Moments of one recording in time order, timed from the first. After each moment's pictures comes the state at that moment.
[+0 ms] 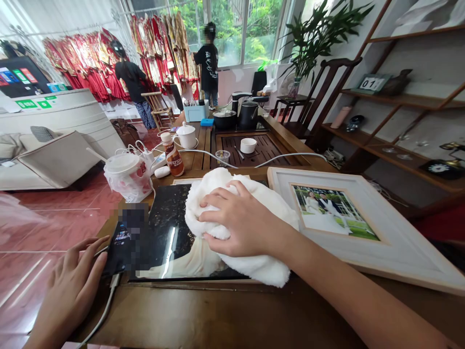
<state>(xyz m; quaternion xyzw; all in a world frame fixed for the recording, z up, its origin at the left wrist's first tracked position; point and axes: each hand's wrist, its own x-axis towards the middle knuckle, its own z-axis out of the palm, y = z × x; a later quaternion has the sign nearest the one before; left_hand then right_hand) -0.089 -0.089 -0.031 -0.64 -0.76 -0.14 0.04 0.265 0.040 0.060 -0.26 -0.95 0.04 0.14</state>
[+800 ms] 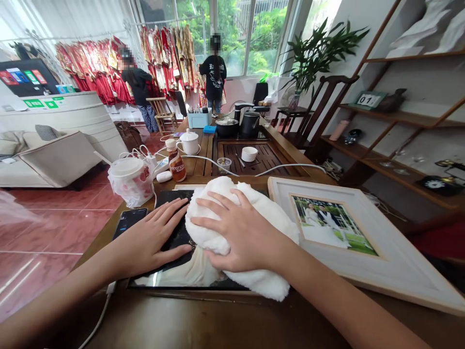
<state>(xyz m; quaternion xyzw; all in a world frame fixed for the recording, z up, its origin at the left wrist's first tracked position) 0.010 0.004 0.043 -0.89 -0.44 -0.09 -0.01 0.260 0.035 0.062 -0.27 -0.96 -0.01 0.10</state>
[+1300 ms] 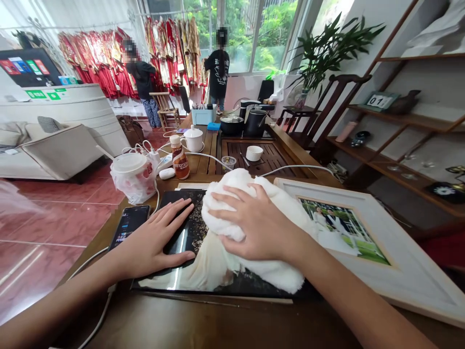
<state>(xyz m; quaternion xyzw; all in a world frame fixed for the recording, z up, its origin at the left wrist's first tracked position) 0.000 0.010 0.024 -0.88 -0.46 -0.12 -0.06 0.266 0.059 0.059 -0.31 -0.95 -0.03 0.07</state>
